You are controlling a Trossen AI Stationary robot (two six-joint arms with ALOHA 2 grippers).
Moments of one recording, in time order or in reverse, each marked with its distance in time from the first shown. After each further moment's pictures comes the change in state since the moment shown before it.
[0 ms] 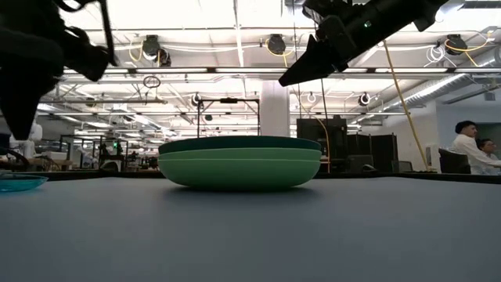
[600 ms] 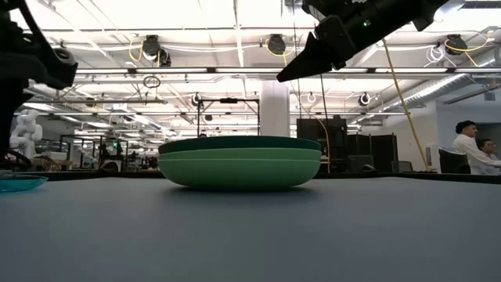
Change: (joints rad) left arm -0.225 0.001 -0.110 0.121 -0.118 -0.486; right arm 0.000 0.000 0.000 0.033 0.000 -0.077
